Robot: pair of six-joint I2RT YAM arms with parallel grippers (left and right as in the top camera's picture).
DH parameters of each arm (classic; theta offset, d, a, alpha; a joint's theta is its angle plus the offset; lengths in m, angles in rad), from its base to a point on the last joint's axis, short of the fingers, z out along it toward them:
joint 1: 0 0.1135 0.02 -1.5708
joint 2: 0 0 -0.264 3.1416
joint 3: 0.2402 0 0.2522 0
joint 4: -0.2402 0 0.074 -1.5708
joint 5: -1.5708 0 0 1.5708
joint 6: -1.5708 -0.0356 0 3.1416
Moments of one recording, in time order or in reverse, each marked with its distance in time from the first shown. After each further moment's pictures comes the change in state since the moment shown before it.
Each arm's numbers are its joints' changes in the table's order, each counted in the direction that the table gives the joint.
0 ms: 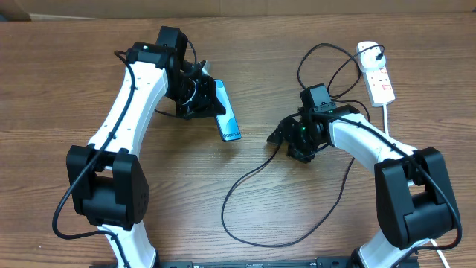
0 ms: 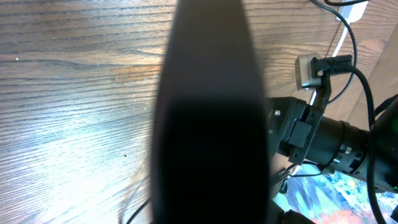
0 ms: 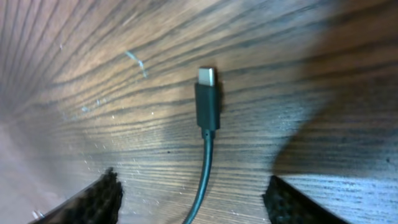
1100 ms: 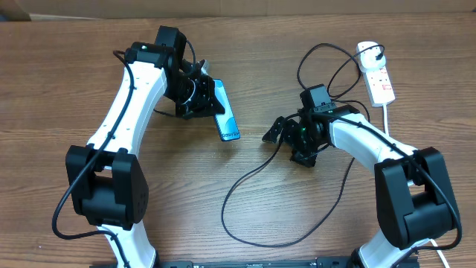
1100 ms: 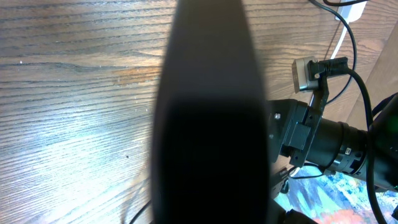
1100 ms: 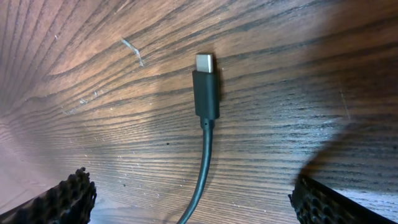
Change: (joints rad) left arm 0.007 0.000 0.000 0.000 0.000 -0.011; right arm 0.000 0.000 0.000 -0.018 0.019 0.000
